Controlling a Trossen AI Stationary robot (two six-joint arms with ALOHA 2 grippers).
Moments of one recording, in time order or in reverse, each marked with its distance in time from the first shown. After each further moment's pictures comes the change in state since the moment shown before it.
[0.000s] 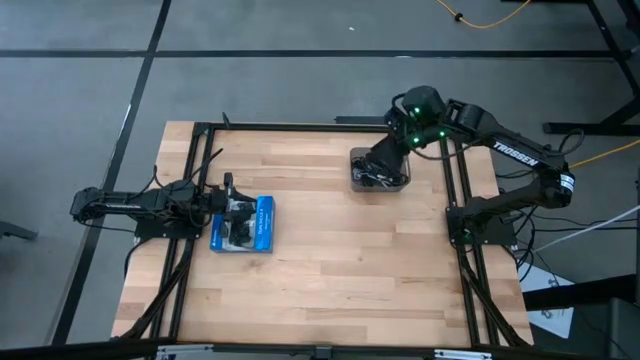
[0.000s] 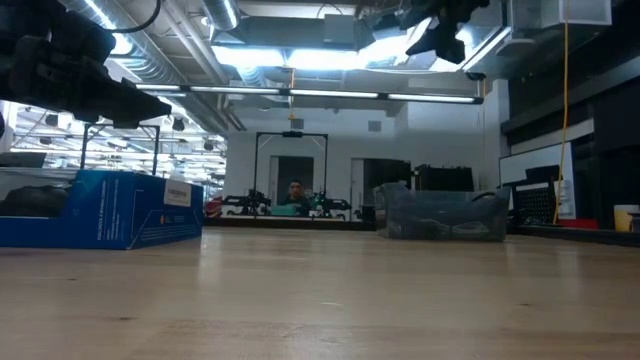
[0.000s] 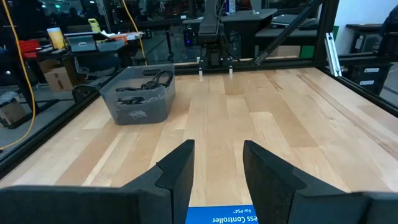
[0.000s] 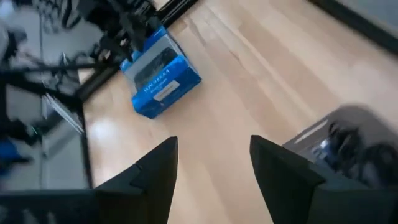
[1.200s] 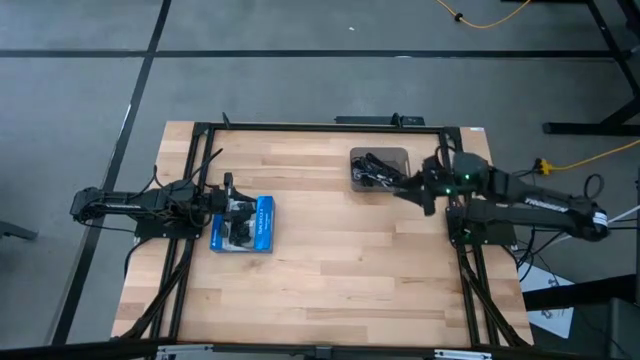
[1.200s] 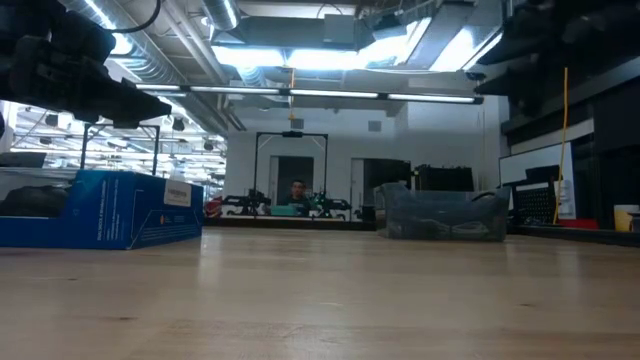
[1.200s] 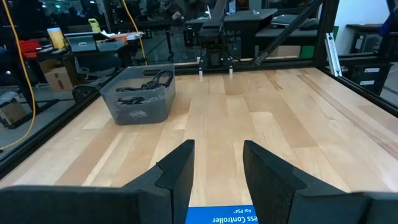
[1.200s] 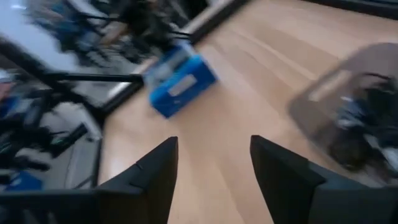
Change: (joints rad) left arm 0.000 0.000 0.000 0.000 0.000 0.000; right arm 0.163 -0.751 -0.928 0.570 0.130 0.200
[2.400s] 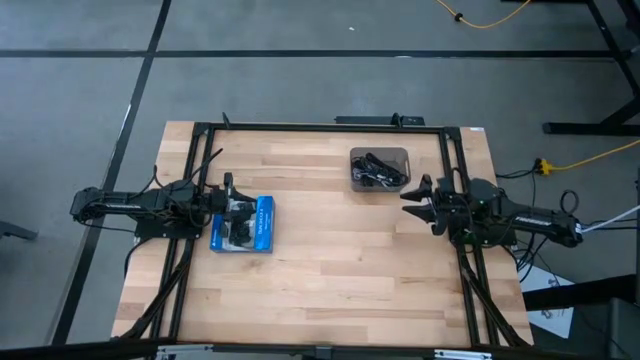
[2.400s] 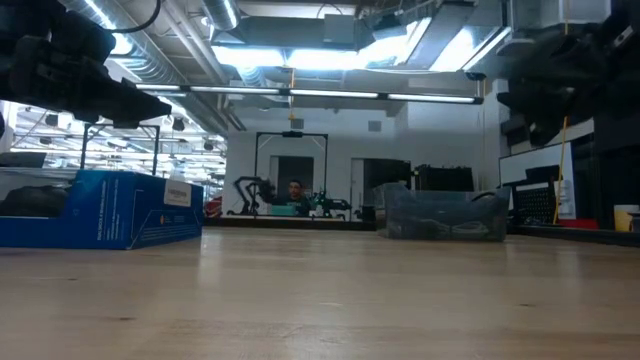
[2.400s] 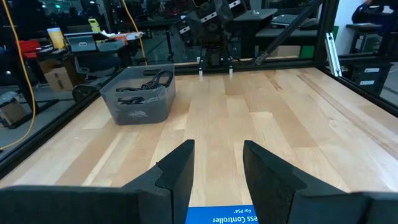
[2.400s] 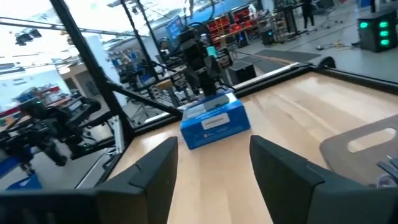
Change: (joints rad) left arm 0.000 0.000 0.000 0.000 0.000 0.000; right arm 0.115 -0.533 -0.475 0.341 0.047 -0.156
